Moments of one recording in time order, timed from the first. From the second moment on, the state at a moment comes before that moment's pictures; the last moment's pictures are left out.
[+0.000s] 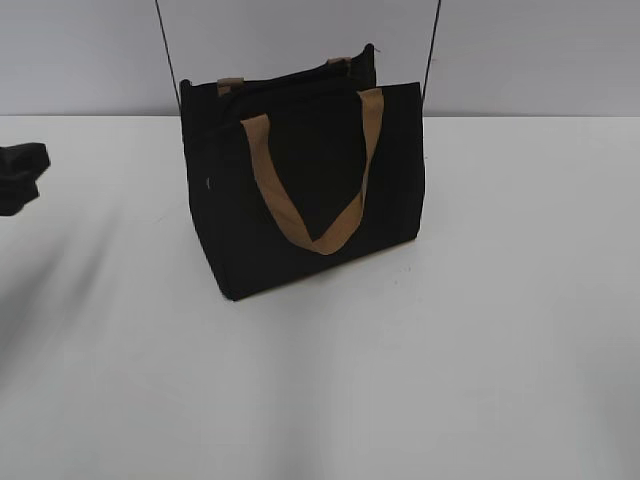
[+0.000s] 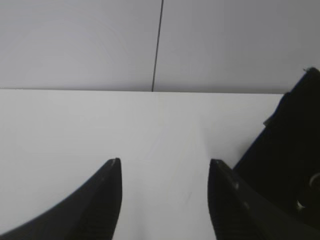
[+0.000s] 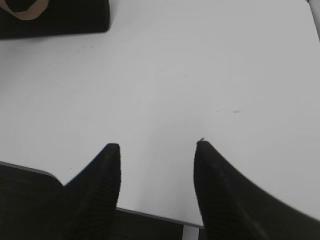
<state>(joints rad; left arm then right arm) -0.09 1.37 -0.39 0.11 -0.65 -0.15 0.00 -0.01 -0.47 0.16 1.10 -0.29</state>
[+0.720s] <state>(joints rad) -0.10 1.90 -0.51 0.63 -1.10 -0.30 0.00 -0.01 -0.47 0.16 1.10 -0.29</state>
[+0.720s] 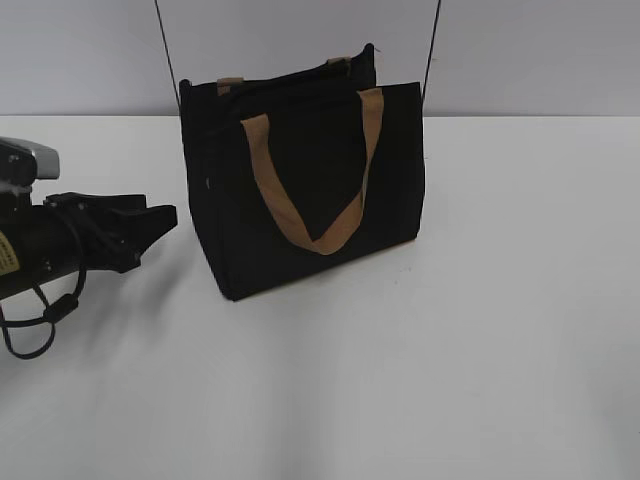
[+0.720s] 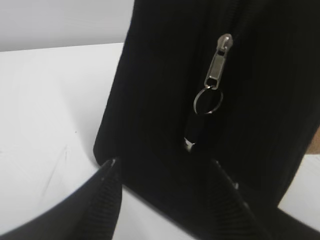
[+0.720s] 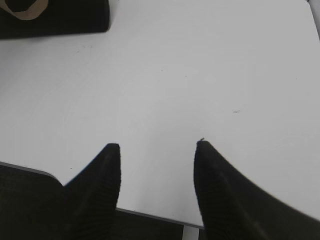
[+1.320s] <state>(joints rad) -0.24 2.06 -0.75 0.64 -0.94 -0.30 0.00 -0.01 -0.47 0.16 1.10 -0.29</state>
